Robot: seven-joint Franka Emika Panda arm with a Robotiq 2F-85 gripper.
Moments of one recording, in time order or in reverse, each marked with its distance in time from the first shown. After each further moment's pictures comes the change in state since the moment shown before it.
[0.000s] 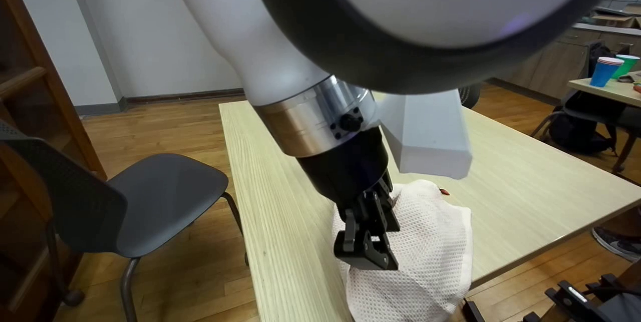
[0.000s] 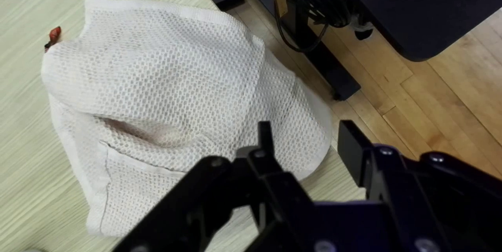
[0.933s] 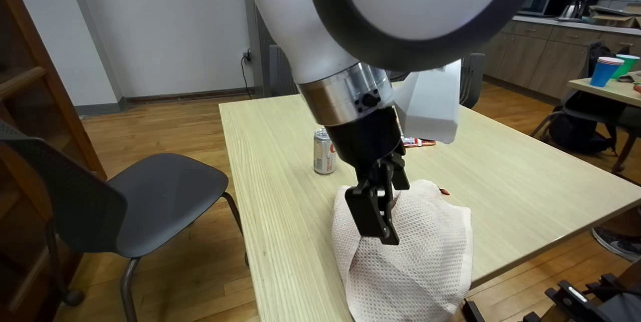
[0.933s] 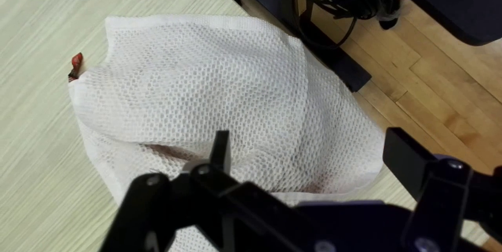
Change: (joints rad) arm -0.102 0.015 -0.041 0.001 0.001 0.038 -0.017
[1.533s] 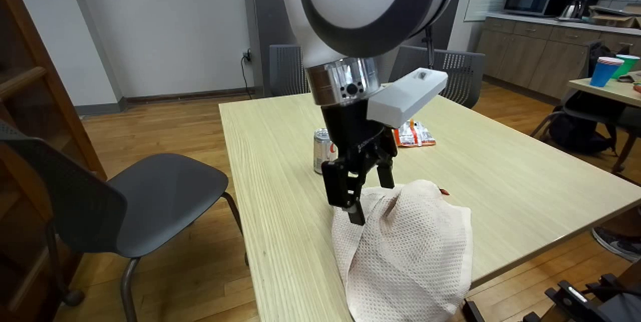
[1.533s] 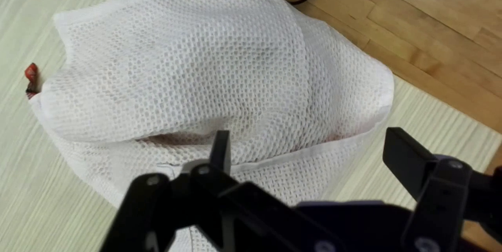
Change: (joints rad) arm -0.069 0.095 -0.044 0.101 0.173 0.066 0.002
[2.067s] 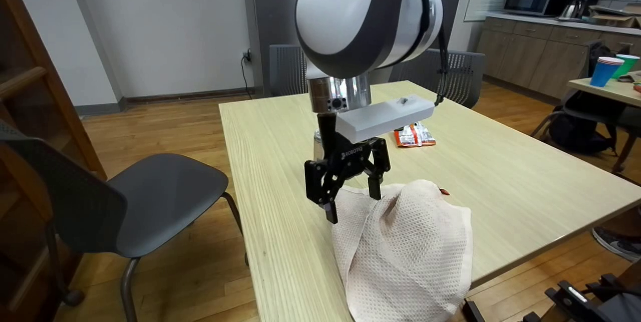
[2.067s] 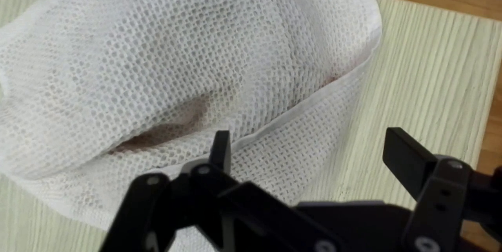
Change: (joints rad) arm 0.000 0.107 -0.051 0.067 0.133 0.108 0.147
